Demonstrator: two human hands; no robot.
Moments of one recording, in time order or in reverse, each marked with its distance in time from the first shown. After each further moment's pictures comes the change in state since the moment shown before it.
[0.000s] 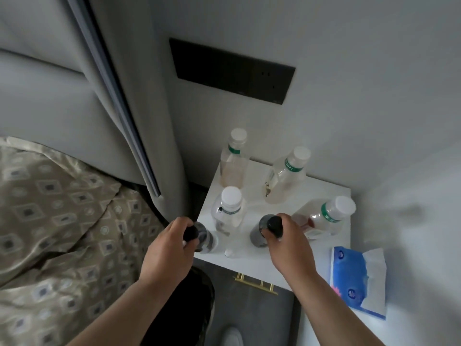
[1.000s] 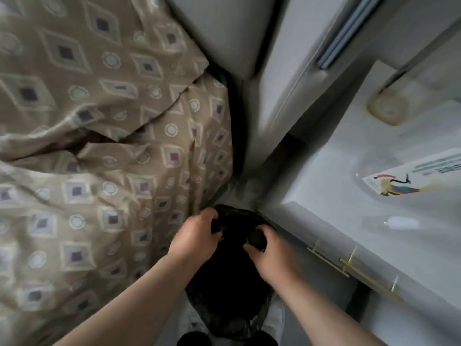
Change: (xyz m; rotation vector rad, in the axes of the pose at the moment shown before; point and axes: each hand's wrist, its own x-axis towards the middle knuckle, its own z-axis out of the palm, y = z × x) left_hand 0.028 -0.297 0.140 -0.035 -0.247 -0.265; right_hand -0.053 0.033 0.333 -0.146 -0.539 -0.066
